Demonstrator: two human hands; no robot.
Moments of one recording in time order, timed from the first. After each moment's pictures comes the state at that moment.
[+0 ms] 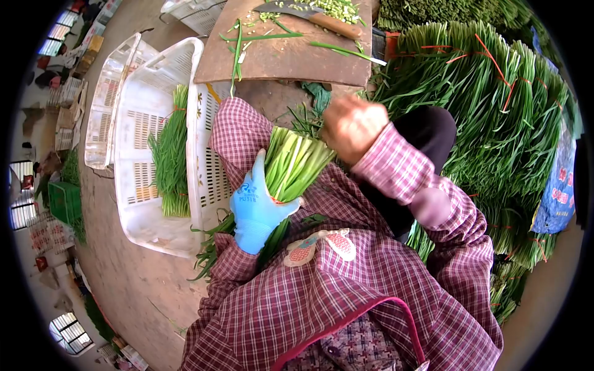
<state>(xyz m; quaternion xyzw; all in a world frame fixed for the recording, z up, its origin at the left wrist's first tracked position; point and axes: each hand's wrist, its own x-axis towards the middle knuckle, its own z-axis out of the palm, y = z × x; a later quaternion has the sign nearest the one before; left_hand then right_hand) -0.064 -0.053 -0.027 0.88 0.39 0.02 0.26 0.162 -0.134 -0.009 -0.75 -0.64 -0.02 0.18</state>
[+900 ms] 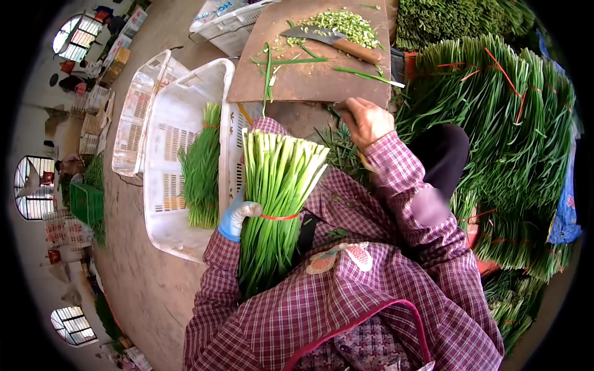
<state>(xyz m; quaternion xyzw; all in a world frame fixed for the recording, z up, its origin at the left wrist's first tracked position) -0.203 0.093 -0.161 0.47 0.25 0.03 0.85 0.171 -0.095 -0.014 -0.79 -0.50 0.09 0.36</state>
